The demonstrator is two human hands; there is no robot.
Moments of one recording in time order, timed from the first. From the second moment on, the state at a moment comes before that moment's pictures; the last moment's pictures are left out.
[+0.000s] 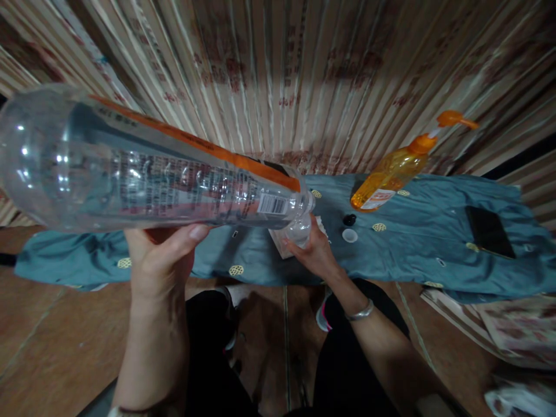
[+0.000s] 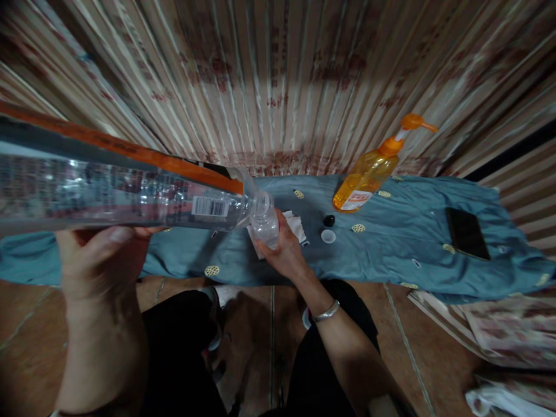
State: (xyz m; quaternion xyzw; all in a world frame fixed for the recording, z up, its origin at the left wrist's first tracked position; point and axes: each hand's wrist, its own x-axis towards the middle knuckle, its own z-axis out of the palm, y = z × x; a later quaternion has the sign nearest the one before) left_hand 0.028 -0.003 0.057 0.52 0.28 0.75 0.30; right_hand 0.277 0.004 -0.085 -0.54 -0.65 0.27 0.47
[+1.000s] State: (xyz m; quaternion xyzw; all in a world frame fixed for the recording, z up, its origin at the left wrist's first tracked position) left_hand 0.029 0.004 0.059 0.52 0.28 0.76 0.27; right_hand 0.276 0.003 -0.085 -0.53 -0.65 0.27 0.47
